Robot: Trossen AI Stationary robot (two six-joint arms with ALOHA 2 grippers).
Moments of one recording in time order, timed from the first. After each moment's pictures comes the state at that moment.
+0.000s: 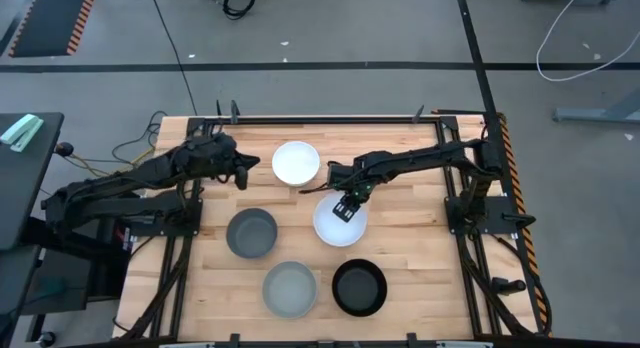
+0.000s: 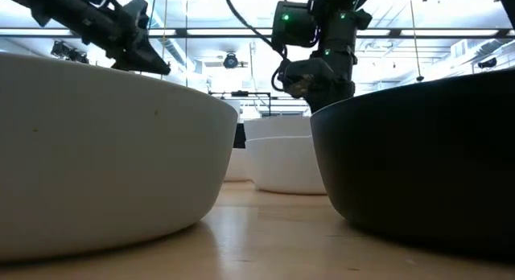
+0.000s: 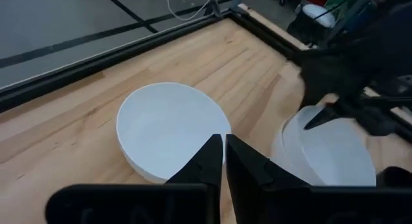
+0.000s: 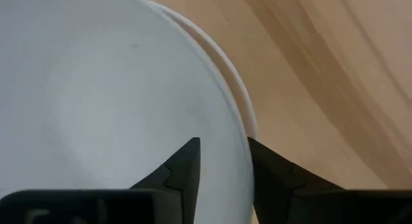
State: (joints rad) left arm 0.39 0.73 0.54 -0.24 -0.05 -0.41; right arm -0.08 1.81 1.33 -0.91 -0.06 0.61
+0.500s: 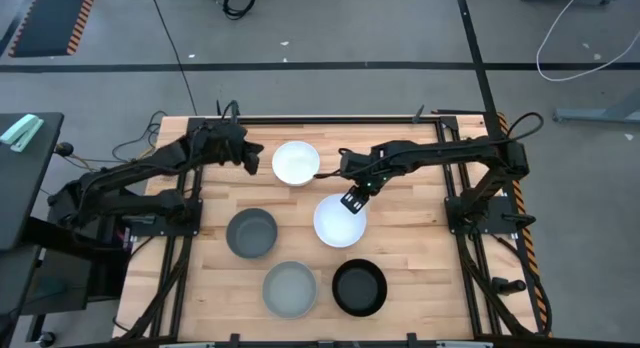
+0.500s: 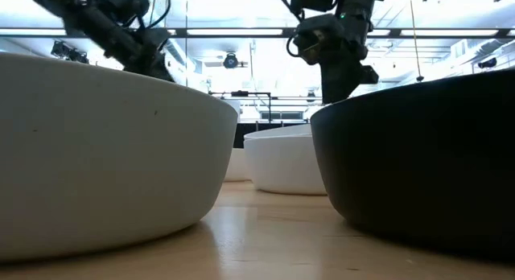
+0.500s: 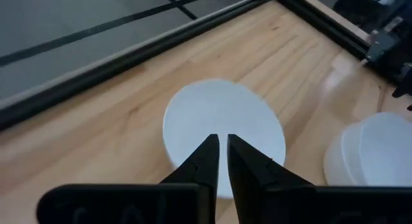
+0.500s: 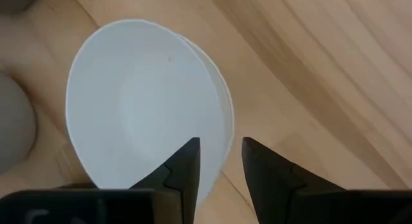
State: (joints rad) left arm 0.56 0.95 0.64 -0.25 0.00 -0.30; right arm -0.09 1.63 1.33 -0.99 -0.04 0.67
